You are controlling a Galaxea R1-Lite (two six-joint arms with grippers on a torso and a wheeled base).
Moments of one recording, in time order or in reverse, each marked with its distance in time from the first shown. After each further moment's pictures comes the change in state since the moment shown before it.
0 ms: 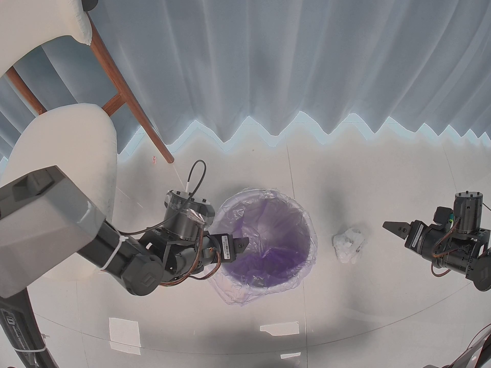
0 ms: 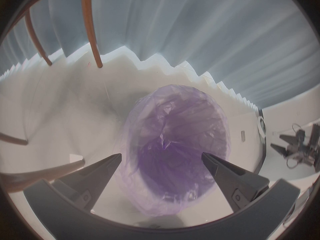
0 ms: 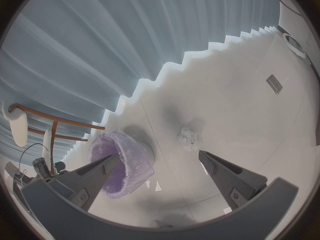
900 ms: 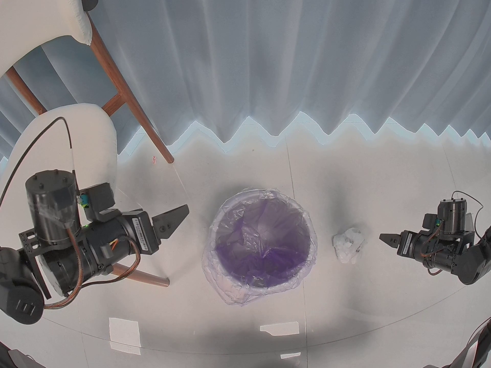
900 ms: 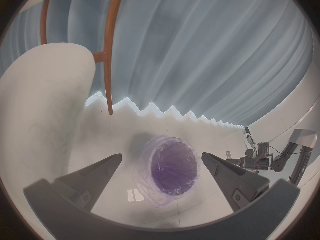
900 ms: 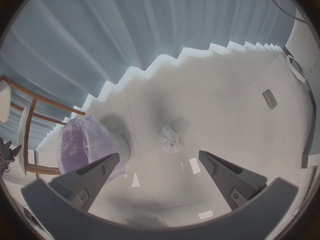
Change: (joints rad) left arm 0.063 -0.610 0.387 -0.115 -0.012 0.116; right arm -0.075 0.212 -0.036 -0.076 -0.027 -0.212
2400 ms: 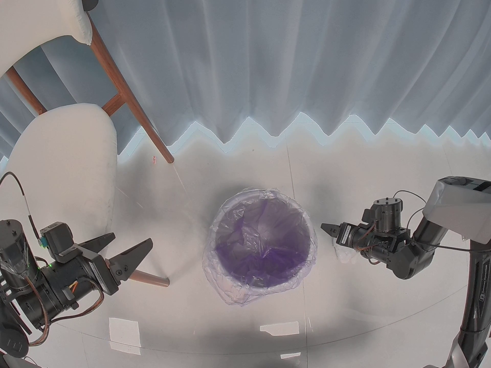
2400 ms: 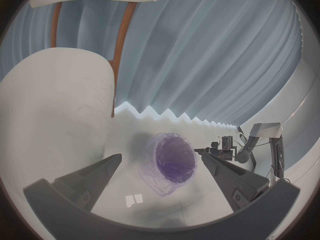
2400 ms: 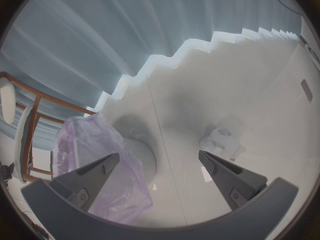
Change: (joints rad) left arm 0.108 -0.180 0.344 -0.254 -0.150 0.061; right arm 0.210 0.468 -0.386 -0.190 -0.005 0.137
